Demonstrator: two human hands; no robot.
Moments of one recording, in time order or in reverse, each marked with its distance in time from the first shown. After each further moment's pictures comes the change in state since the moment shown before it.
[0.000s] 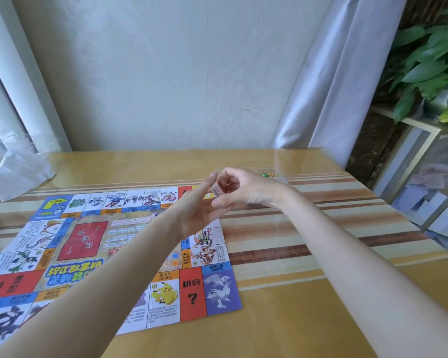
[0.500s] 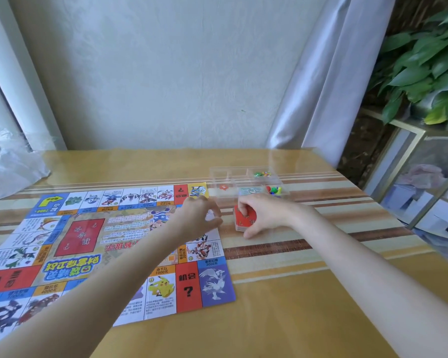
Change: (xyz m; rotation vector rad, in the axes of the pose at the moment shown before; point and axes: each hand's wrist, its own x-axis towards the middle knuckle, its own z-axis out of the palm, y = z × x) left_hand -0.003 -0.021 -0.011 1.747 0.118 0.283; right_hand -0.038 0.036 -0.005 -0.771 -0.067 0.163
